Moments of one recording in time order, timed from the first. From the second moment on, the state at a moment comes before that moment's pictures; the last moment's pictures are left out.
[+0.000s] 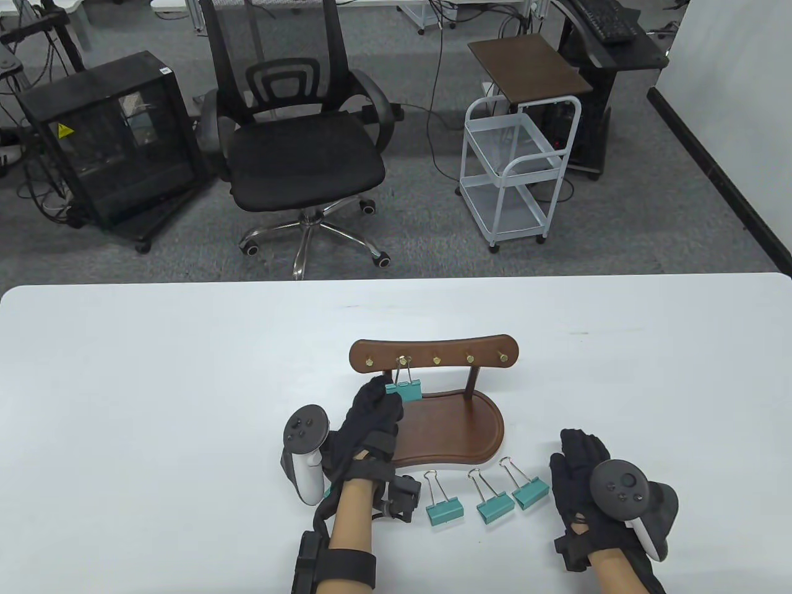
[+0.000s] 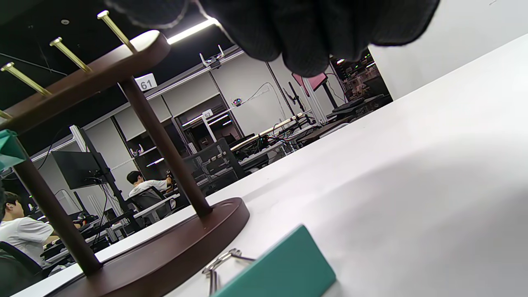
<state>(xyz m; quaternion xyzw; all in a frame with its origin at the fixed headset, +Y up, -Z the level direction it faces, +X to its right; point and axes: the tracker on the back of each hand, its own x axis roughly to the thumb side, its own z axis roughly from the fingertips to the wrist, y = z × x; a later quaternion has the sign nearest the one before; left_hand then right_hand) -0.109 -0.746 -0.347 -0.08 0.04 0.69 0.72 0.260 -0.731 -0.274 -0.05 -0.12 0.96 0.26</state>
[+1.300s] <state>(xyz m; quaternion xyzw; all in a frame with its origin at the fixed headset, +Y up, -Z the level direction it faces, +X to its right) -0.130 -0.723 -0.290 -0.05 0.01 0.59 0.81 0.258 -0.731 -0.274 -0.04 -0.12 0.96 0.26</state>
